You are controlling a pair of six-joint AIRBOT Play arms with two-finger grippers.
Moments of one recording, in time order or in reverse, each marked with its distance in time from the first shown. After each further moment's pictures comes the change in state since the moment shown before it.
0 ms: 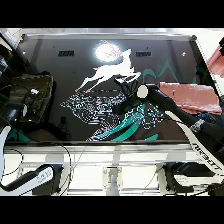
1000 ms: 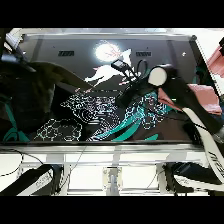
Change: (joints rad) left arm -0.294 0.098 0.962 -0.802 -0.705 0.327; right arm 0.000 0.167 0.245 -0.117 0.247 -0.247
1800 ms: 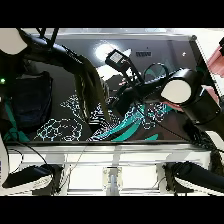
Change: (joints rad) left arm -0.370 -0.213 0.171 0.141 0.051 -0.312; right arm 0.195 0.147 0.016 -0.101 -0.092 0.185
